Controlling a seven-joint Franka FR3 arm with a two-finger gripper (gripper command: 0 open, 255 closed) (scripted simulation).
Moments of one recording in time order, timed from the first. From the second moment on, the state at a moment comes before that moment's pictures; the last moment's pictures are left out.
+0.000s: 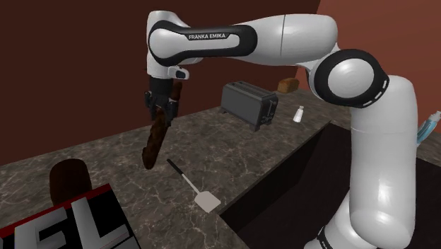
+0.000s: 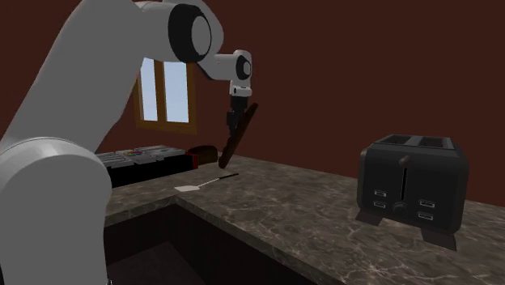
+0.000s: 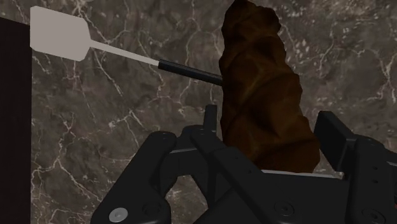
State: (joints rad) arm 0.15 0.43 0.40 -1.37 -0.07 1.77 1.77
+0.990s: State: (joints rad) arm 0.21 0.55 0.39 -1.34 -0.12 1.87 1.84
